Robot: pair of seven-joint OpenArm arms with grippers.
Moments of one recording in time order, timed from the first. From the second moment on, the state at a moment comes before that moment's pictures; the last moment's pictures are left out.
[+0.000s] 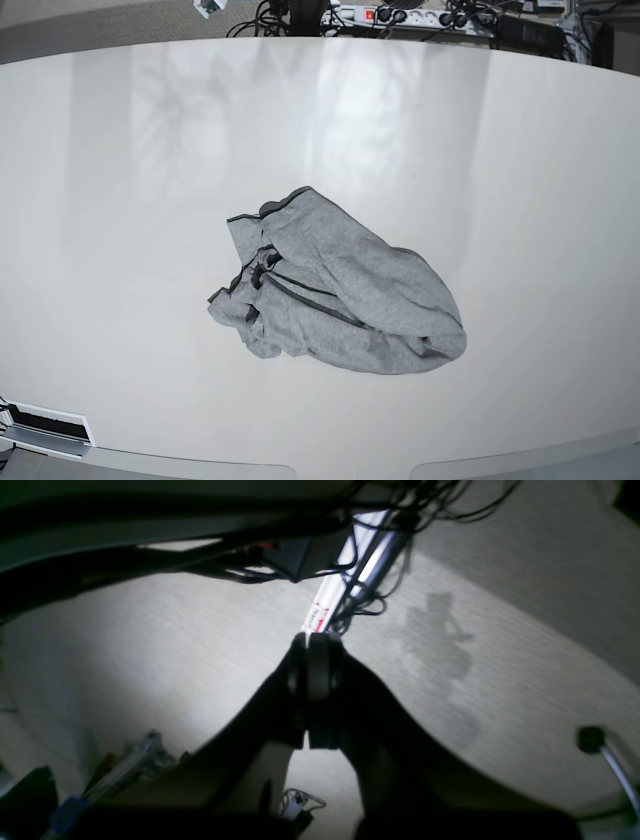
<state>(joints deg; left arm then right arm) 33.4 -10.5 17.1 52.5 -13.7 -14.4 17.5 -34.8 9.1 -4.3 63.7 -1.9 29.7 -25.6</state>
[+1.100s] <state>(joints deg) 48.3 -19.9 0.9 127.6 -20.4 -12.0 26.8 -45.4 18.5 9.6 130.3 10.1 24.0 -31.5</state>
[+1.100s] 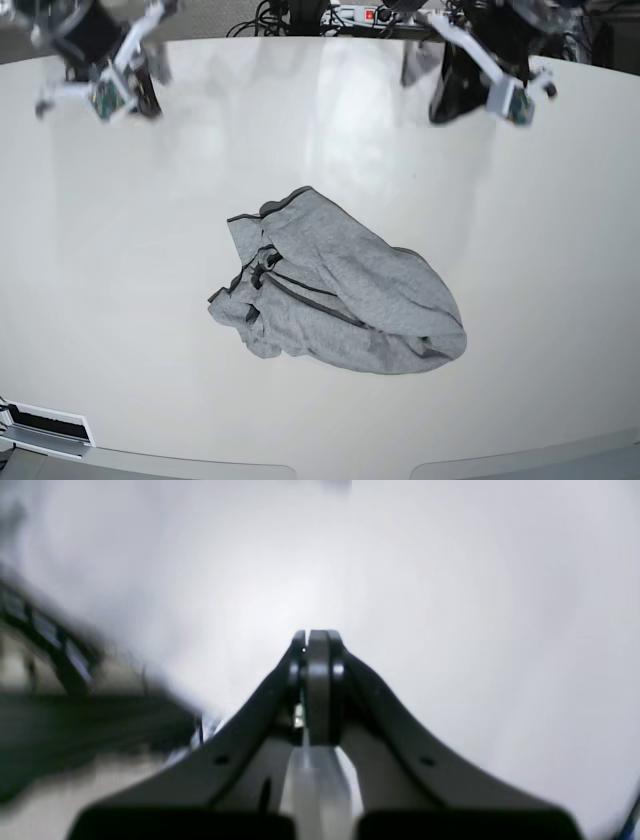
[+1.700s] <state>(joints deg) 29.7 -19.8 1.0 102.2 -20.1 -17.3 26.3 -11.6 16.8 -14.8 103.2 11.0 25.8 -29.3</state>
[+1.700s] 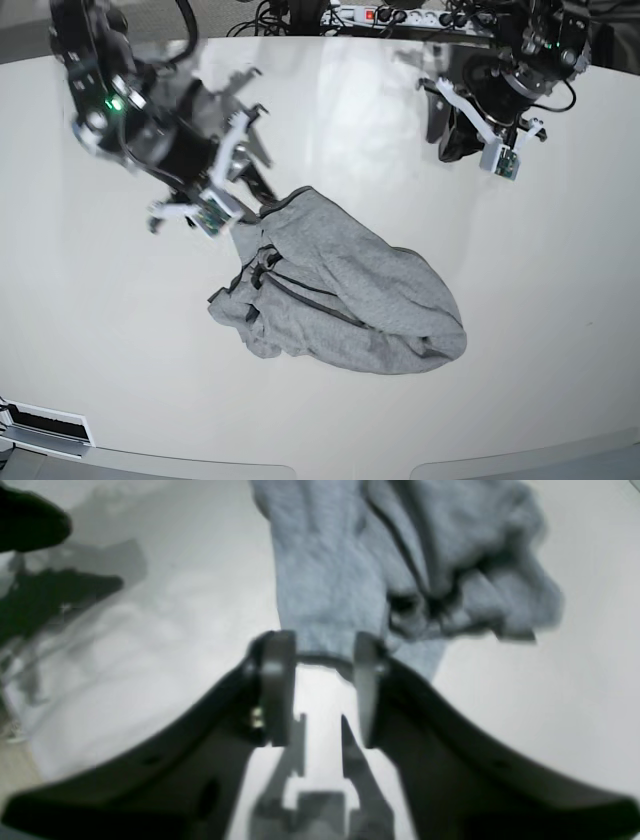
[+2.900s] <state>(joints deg) 26.6 -20.5 1.0 100.1 -20.3 -22.5 24.7 5.0 3.2 -32.8 94.3 38.5 40.2 -48.2</state>
